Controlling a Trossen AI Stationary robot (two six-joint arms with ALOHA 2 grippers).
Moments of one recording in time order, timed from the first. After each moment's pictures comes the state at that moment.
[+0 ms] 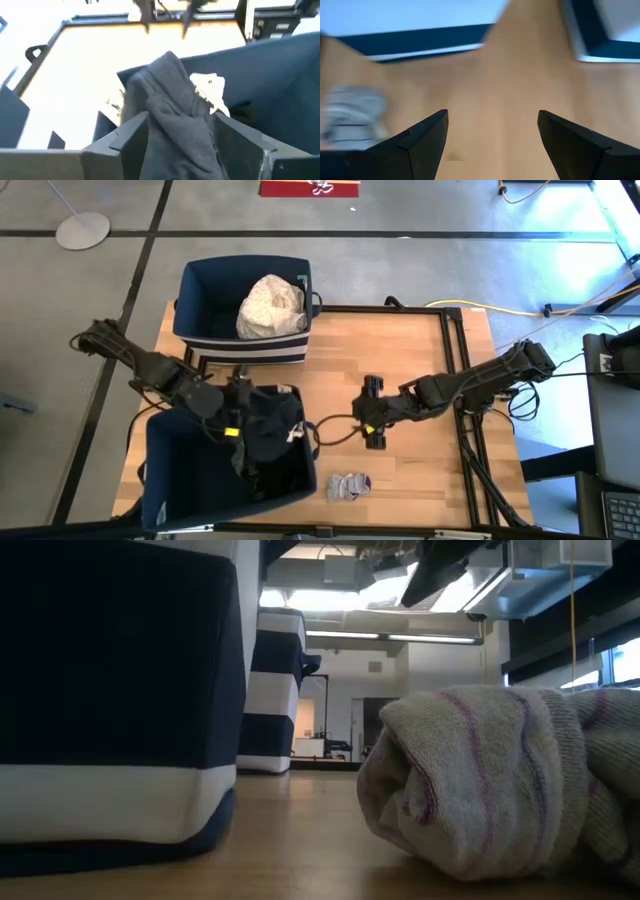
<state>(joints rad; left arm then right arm) -0.51 1.08 1.12 -0.67 -0.47 -0.27 0.33 1.51 1.30 -0.72 0.27 0.21</state>
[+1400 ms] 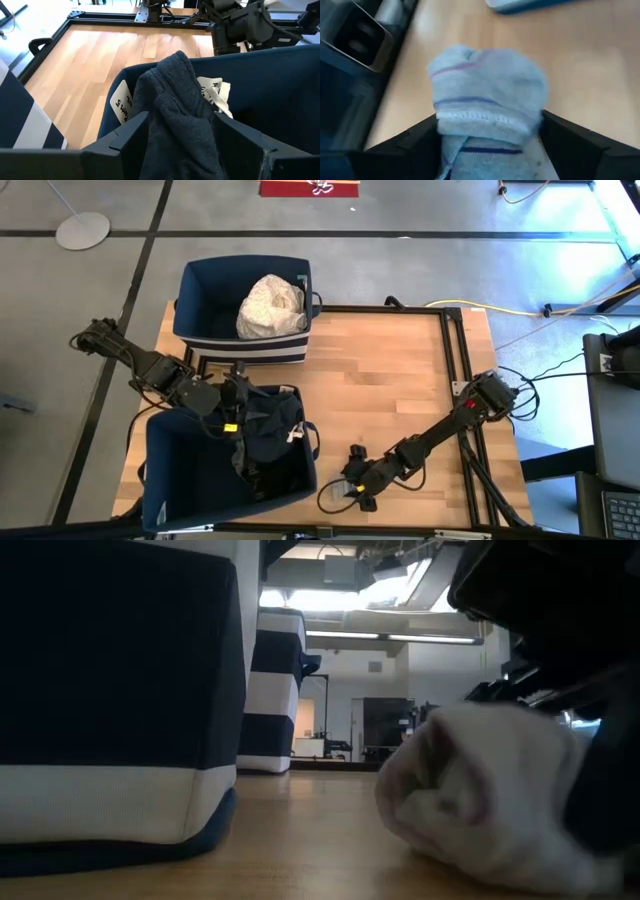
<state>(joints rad) -0.51 1.05 1.09 -0.65 -0.50 -0.34 0.63 1.96 0.98 0.21 0.17 0.52</state>
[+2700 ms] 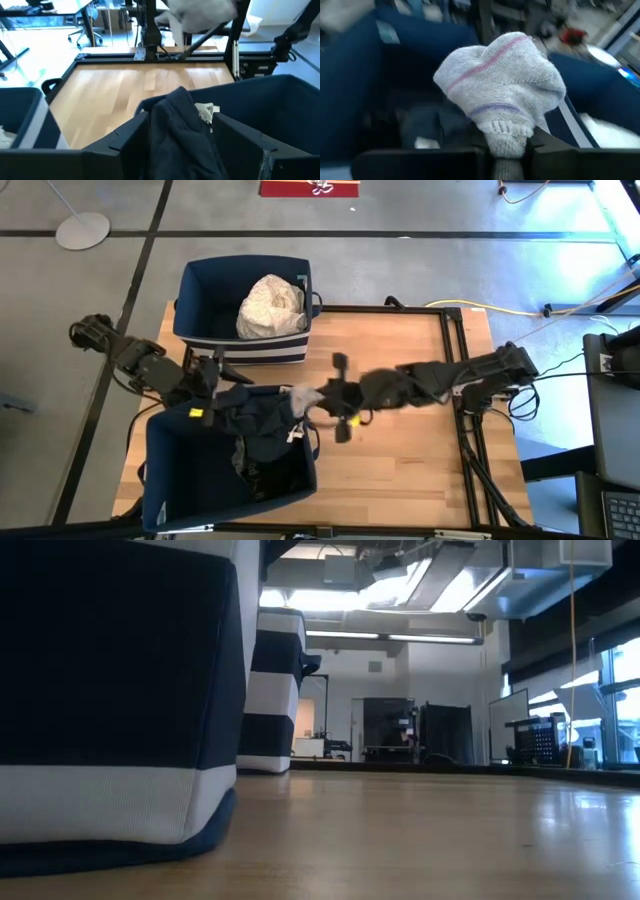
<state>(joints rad) -0.53 0.86 1.09 -0.64 -0.52 -0.20 0.30 1.66 1.71 -0.40 0.31 -0.17</state>
